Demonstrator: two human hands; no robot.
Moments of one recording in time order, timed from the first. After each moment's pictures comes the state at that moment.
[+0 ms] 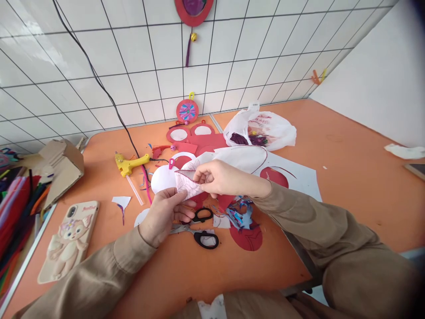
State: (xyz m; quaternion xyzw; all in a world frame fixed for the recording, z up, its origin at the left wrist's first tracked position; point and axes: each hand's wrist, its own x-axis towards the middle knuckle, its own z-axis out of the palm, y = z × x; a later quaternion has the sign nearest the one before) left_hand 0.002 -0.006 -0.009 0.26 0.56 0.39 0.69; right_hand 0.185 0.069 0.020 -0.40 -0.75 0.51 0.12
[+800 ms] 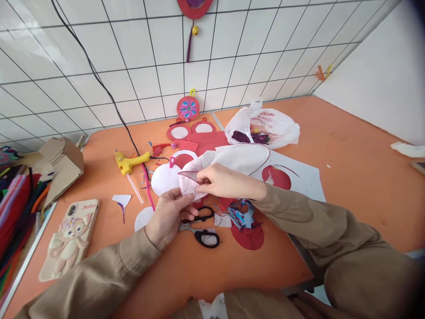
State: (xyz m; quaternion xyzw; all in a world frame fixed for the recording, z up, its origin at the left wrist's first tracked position) left_hand 0.015 -0.008 -0.011 0.24 0.55 0.40 0.69; right_hand 0.182 0.069 0.012 -0.38 -0.86 0.34 0.08
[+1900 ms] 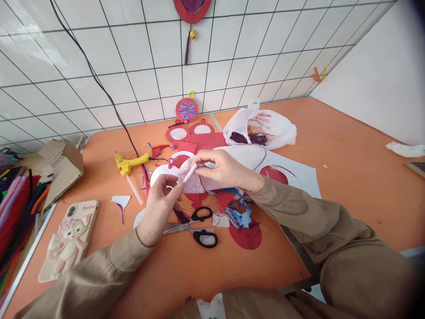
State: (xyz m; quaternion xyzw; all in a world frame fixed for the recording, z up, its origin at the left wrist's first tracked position) left_hand 0.000 -0.006 -0.004 0.45 0.60 0.46 0.48; right_hand 0.186 0.087 0.009 -0.30 -0.81 0.39 0.32
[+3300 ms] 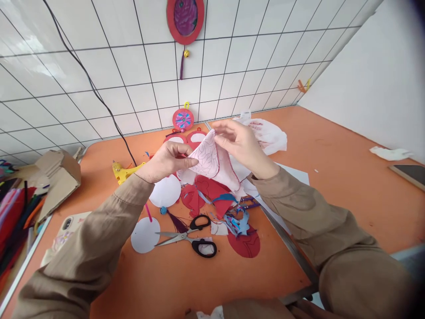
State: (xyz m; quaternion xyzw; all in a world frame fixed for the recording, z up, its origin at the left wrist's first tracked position) left_hand -0.003 0.103 0.046 0.69 0.32 0.34 0.55; right_hand 0.222 0.123 0.034 -0.40 -0.71 0.27 0.52
